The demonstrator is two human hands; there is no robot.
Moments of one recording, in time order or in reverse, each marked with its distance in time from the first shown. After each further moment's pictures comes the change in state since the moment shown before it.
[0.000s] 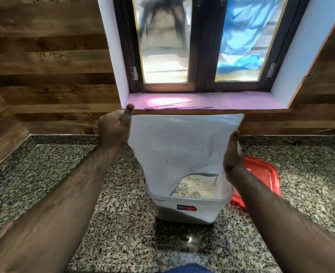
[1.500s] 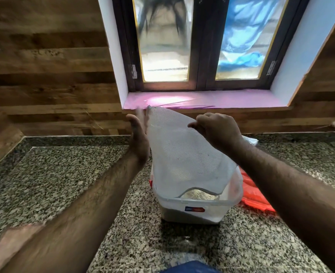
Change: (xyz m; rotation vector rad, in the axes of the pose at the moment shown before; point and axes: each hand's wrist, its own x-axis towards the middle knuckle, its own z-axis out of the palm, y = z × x) left_hand -0.029 0.023 0.025 -0.737 -0.412 -0.371; right_hand 0.039 -0.060 0.054 -1.185 -0.184 -1.234
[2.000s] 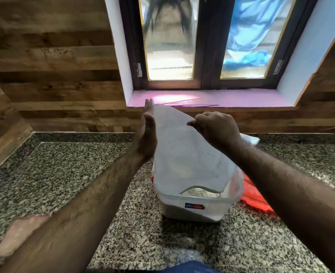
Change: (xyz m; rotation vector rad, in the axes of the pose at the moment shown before) left_hand -0.012 0.008 0.007 0.226 -0.057 0.183; right_hand 0.001 -0.006 0.002 -0.011 0.032 -0.031
